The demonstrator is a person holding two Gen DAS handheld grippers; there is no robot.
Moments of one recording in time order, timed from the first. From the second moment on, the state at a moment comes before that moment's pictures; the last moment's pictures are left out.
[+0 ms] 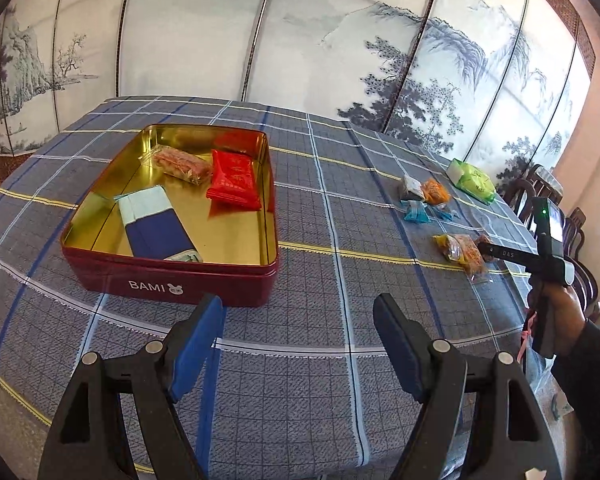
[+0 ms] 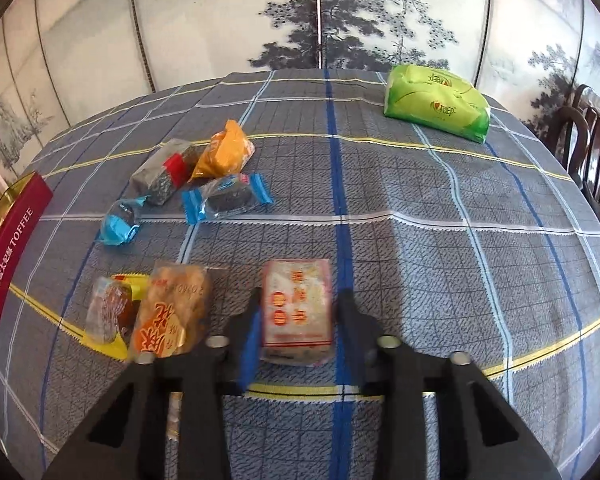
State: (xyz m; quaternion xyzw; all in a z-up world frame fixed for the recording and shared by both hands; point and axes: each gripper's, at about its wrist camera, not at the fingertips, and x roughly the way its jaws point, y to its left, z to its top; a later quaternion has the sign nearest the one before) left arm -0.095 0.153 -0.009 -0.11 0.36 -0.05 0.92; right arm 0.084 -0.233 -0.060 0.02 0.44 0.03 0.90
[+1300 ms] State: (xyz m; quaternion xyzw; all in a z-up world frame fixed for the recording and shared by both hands) left arm -0.148 0.145 -0.039 -0.07 0.37 -0.01 0.93; right arm 0.146 -0.157 -0.017 -0.02 0.40 -0.04 0.92
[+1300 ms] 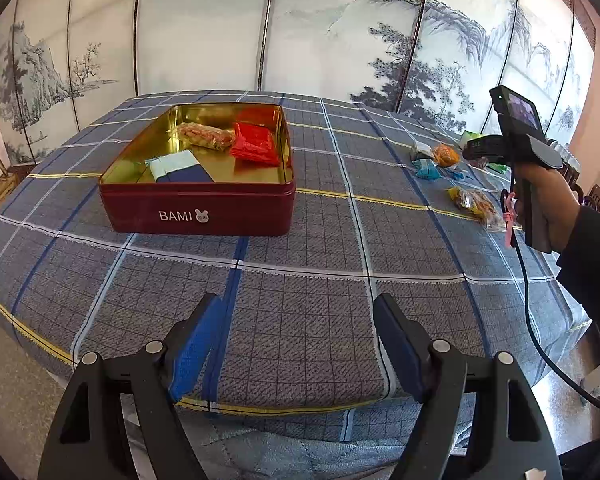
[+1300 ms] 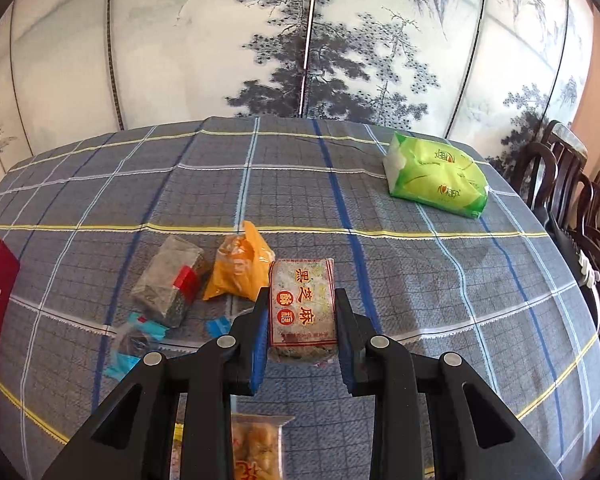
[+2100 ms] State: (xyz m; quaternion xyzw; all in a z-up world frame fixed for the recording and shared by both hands) left arm -0.158 0.147 -0.050 -0.05 0.36 0.00 0.93; right arm 0.129 0.010 0.003 -0.06 0.38 0.08 0.92
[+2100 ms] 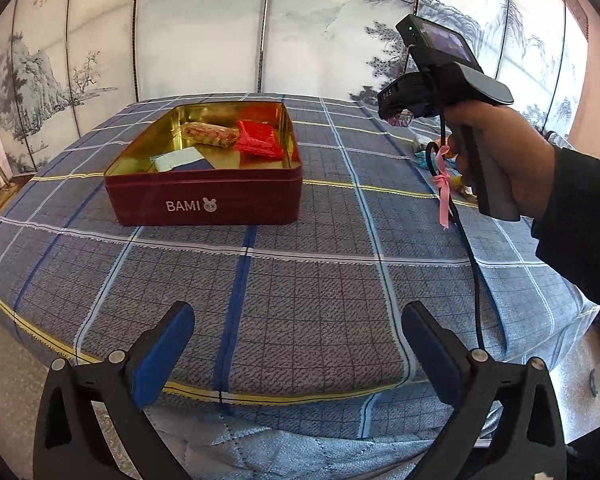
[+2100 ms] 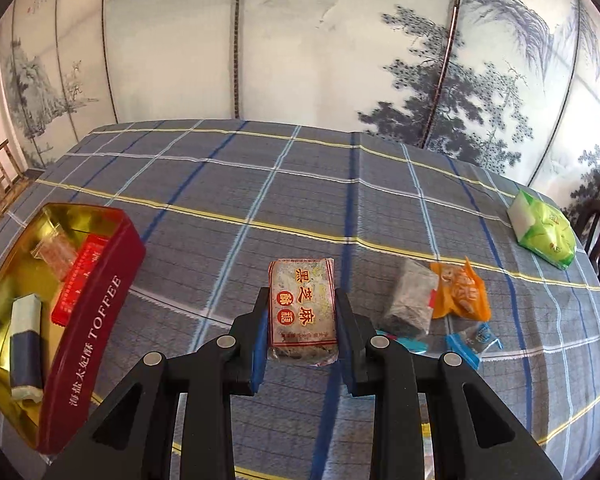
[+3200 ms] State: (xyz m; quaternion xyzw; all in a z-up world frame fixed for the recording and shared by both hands) left arm -0.177 0.197 -0.063 -0.06 0.37 0.08 0.92; right arm 0.073 0.159 0.001 -0.08 0.40 0.23 0.88
